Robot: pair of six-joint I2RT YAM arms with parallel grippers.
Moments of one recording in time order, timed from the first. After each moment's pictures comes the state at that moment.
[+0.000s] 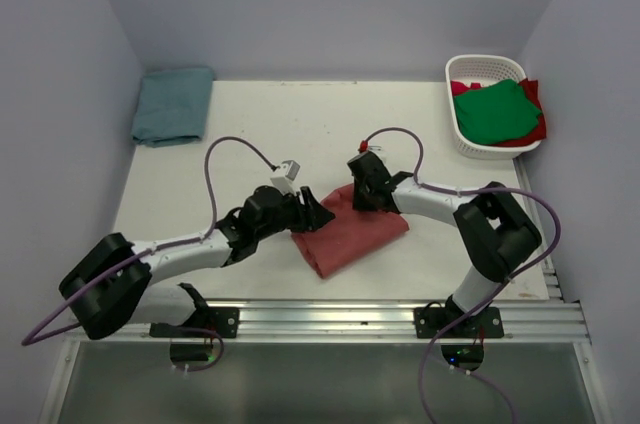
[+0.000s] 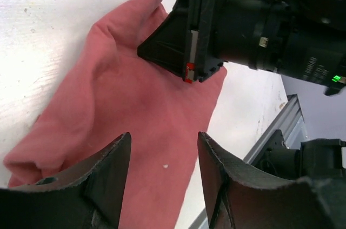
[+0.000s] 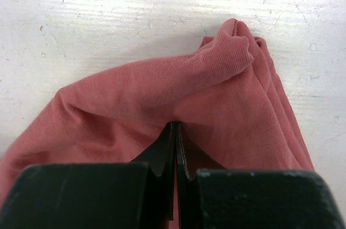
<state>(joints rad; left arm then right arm) -0.80 1.24 0.48 0.37 0.07 -0.80 0.66 1.69 0.94 -0.25 0.23 0.61</state>
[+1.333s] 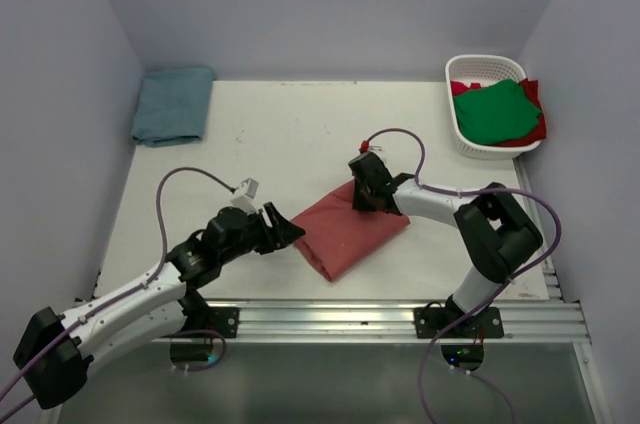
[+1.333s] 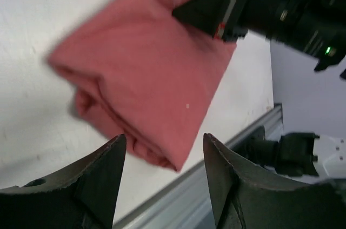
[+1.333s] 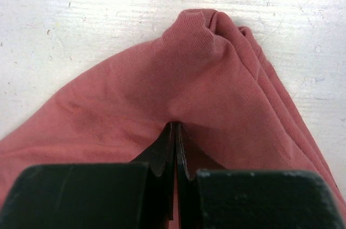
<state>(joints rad) -0.73 0.83 0.39 -0.02 0.02 -0.94 0.65 1.69 0.92 -0.21 0.22 0.62</state>
